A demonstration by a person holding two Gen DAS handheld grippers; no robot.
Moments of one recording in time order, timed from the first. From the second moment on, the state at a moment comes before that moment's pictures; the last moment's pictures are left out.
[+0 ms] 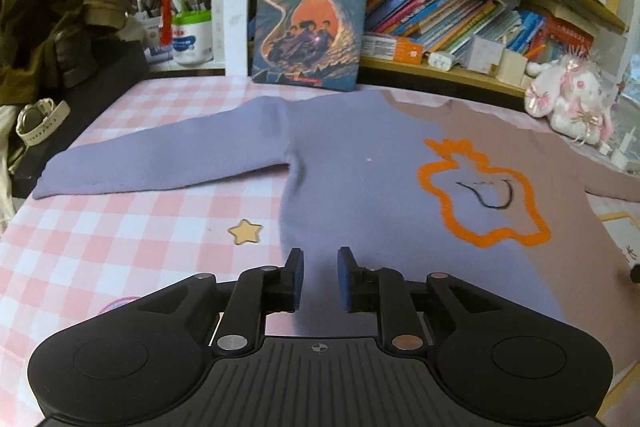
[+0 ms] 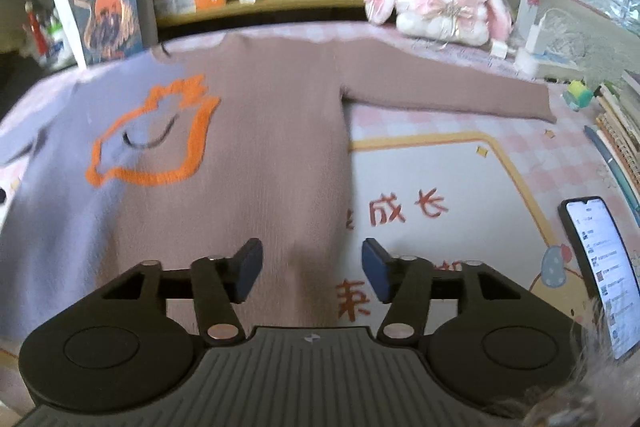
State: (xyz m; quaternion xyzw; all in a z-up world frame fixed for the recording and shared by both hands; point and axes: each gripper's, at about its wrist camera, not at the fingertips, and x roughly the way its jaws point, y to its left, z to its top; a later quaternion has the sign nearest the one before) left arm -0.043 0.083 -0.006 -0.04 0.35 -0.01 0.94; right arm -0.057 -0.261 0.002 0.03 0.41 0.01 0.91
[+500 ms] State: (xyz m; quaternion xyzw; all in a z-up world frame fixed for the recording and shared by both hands) left arm -0.088 0.040 0.008 -0.04 0.33 0.04 0.94; right arm -0.080 -0.272 0.010 0.00 0.37 0.02 0.93
